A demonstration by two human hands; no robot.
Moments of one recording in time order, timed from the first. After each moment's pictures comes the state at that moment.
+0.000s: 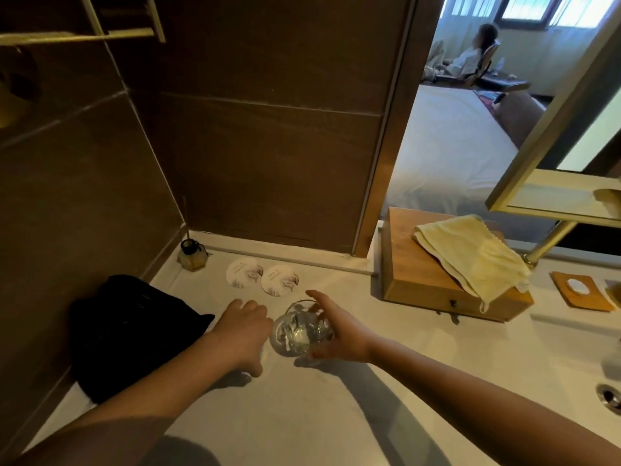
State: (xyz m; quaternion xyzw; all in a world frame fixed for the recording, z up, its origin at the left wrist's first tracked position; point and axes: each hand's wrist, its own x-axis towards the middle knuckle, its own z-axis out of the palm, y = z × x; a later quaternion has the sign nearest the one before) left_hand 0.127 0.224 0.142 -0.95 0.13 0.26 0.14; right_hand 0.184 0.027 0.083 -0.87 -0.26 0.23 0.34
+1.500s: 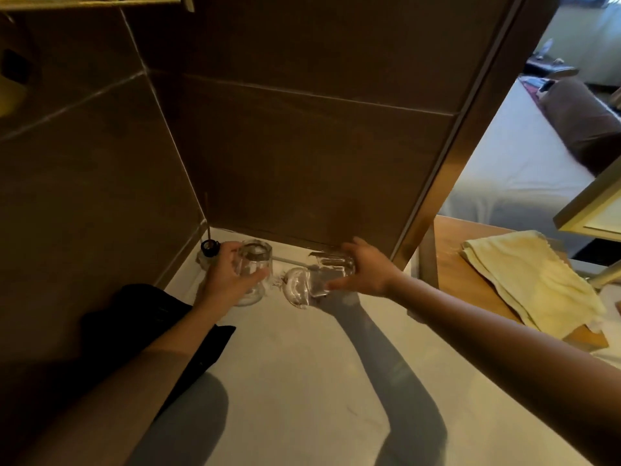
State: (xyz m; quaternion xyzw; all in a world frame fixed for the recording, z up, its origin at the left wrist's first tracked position) left_hand 0.222 0.326 0.082 -0.78 -0.21 -0.08 -0.58; right_hand 0.298 0.077 0.138 -0.93 -0.25 0.18 0.22
